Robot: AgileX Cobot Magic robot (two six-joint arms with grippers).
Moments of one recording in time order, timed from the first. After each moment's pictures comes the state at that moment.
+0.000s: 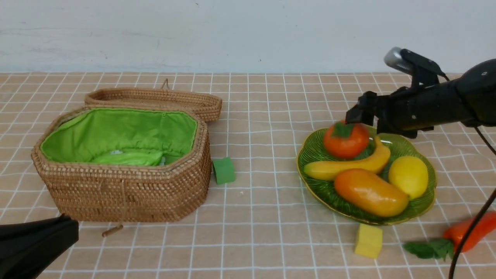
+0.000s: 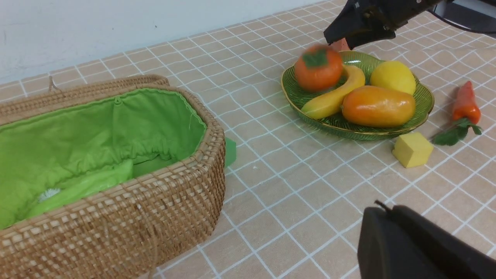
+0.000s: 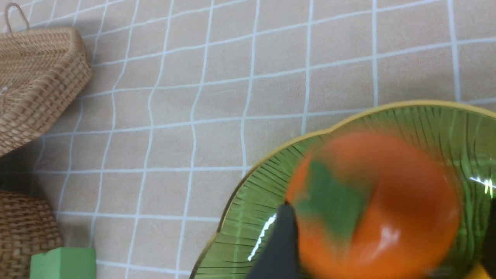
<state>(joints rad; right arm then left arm) 0.05 1.92 -1.37 0.92 0.43 -0.59 -0.61 0.42 -0.52 0.01 0.45 -0.03</state>
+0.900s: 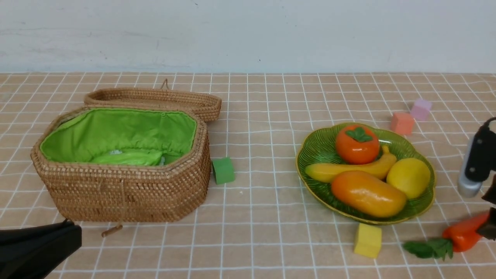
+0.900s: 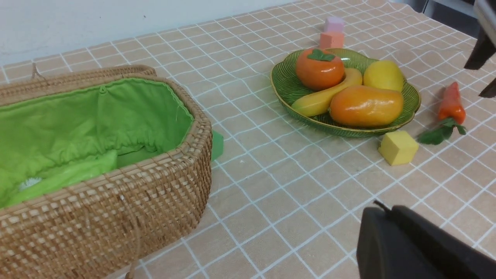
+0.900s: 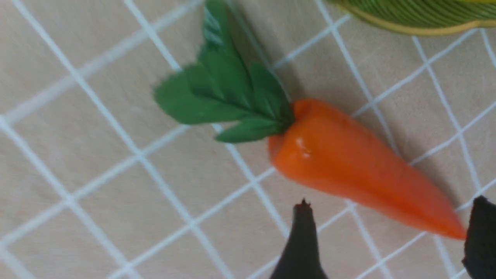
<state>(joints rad) -0.11 1.51 -0.96 0.12 0.74 -1.26 -0.61 0.42 -0.52 -0.04 0.46 -0.03</state>
